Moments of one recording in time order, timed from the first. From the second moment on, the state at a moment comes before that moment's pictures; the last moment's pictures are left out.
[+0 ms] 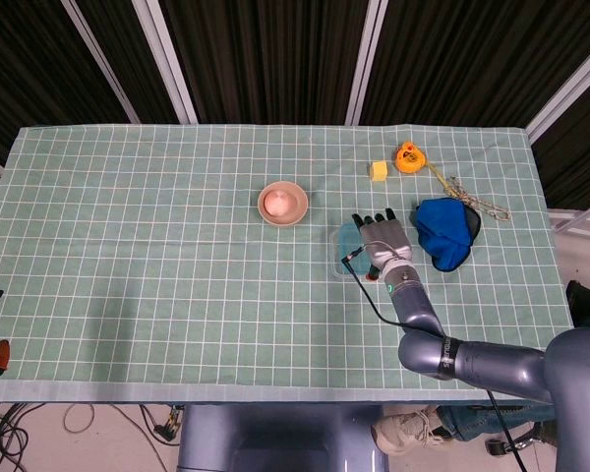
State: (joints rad) left arm 0.00 -0.98 0.00 -1.73 1.47 1.48 0.01; right arm 1.17 -1.42 0.11 -1.51 -0.21 0.91 -0.79
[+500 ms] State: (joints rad) left arm 0.00 -0.98 0.00 -1.73 1.46 1.48 0.00; right arm 1.17 -1.44 0.12 -1.50 -0.22 0.90 -0.78
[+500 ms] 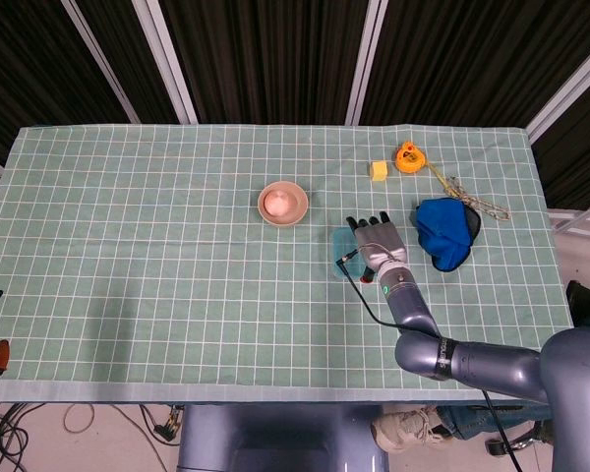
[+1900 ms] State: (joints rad) left arm -0.01 -0.98 0.00 -1.74 1.45 1.47 0.01; right arm 1.18 -1.46 0.12 -1.47 -0.21 0.88 -0.79
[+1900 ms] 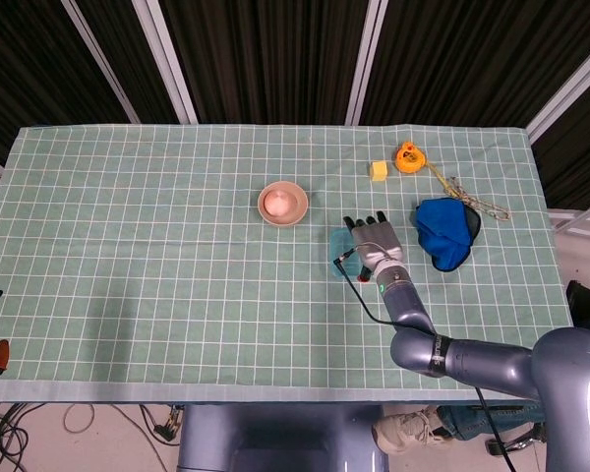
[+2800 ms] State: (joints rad) left arm -0.01 -0.98 0.00 -1.74 1.45 1.47 0.01; right arm 1.18 -1.47 0.12 -1.47 -0.20 0.89 -0.78
